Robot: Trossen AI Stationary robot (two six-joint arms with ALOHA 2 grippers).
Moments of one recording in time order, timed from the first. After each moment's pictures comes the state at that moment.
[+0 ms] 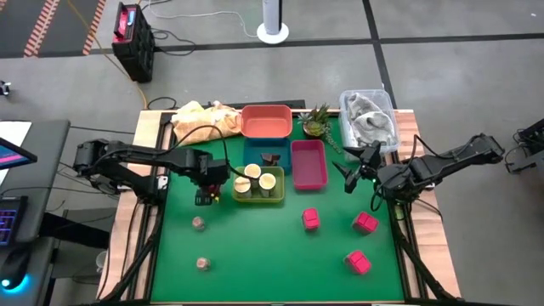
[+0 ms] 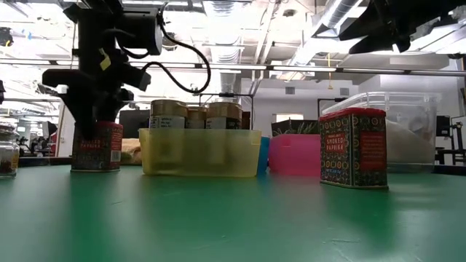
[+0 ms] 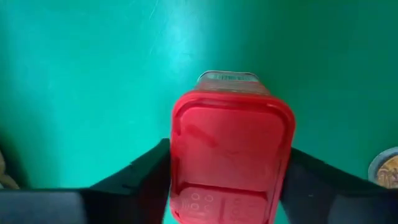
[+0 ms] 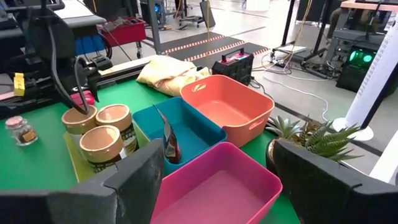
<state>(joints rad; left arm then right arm) 0.10 1.35 0.87 -0.98 -0.13 0.07 0.33 0.71 0.60 -0.30 0.94 0.38</state>
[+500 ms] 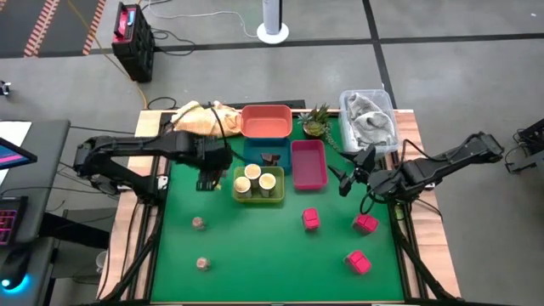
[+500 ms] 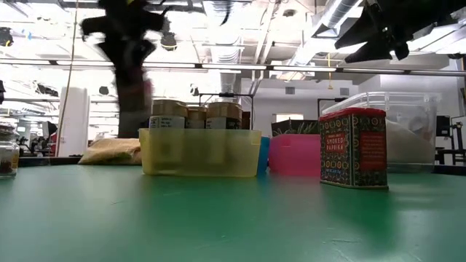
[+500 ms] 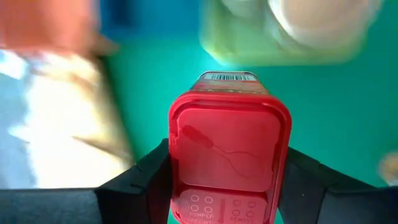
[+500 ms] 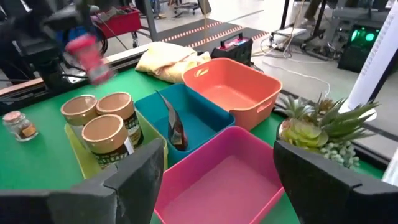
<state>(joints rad) 0.13 1.35 1.29 -1.19 -0.32 0.22 0.34 0.81 0.60 -0.30 0.94 0.52</state>
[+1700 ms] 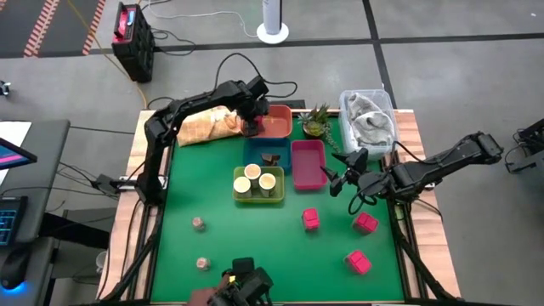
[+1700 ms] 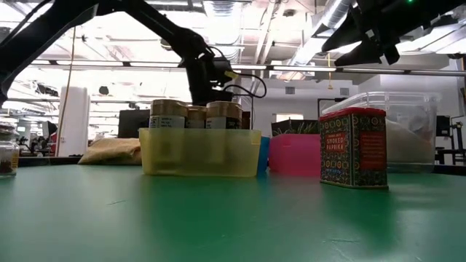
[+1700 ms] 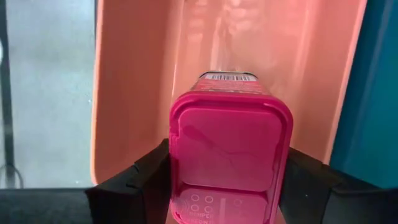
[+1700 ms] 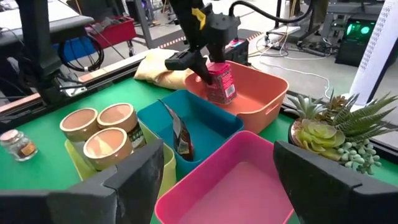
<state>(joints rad) 0.67 2.08 1.81 -0.90 -0.06 0.55 0.31 0.92 0.60 -0.16 0.94 0.55</state>
